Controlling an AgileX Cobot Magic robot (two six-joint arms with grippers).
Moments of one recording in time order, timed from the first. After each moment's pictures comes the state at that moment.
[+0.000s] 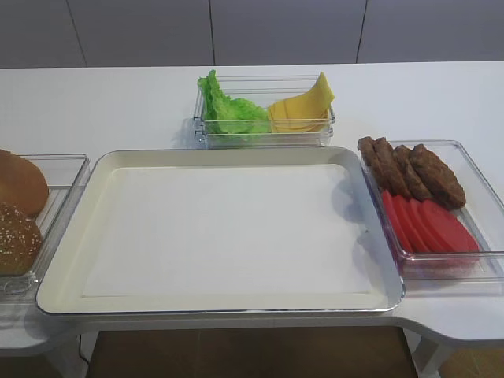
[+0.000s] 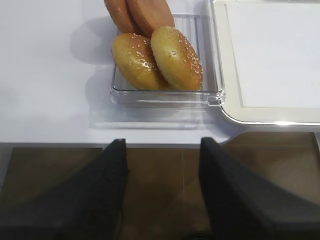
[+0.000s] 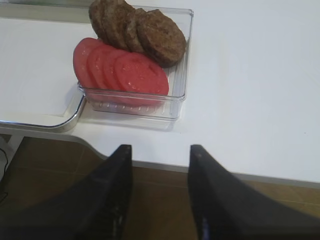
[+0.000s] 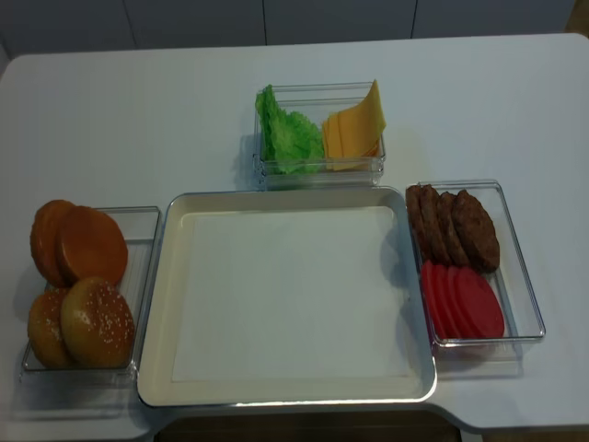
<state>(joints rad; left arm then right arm) 0.00 0.18 -0.67 0.03 1.28 -0.11 0.18 -0.02 -0.49 0.03 1.14 -0.02</state>
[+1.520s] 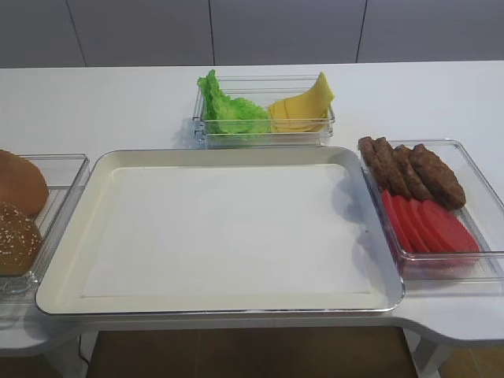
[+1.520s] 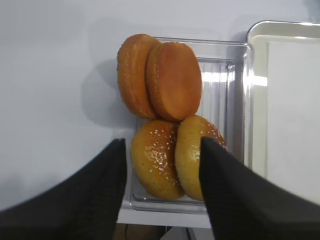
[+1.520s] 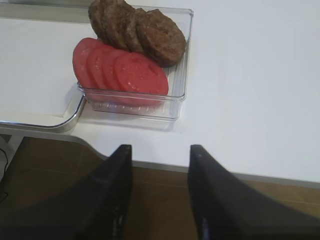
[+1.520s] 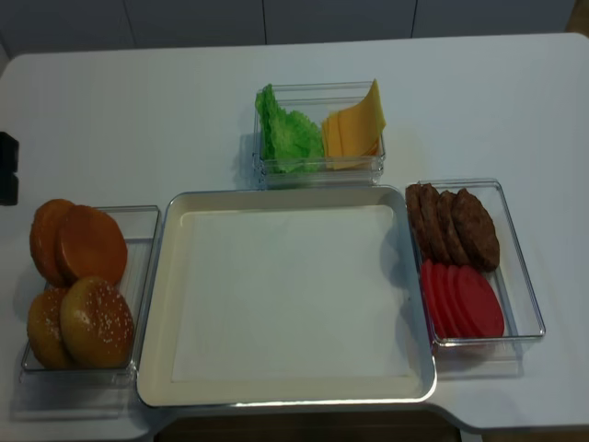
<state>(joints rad) 0.12 1.19 -1.28 0.00 1.26 -0.02 0.18 -0.02 -0.49 0.03 1.14 -0.01</state>
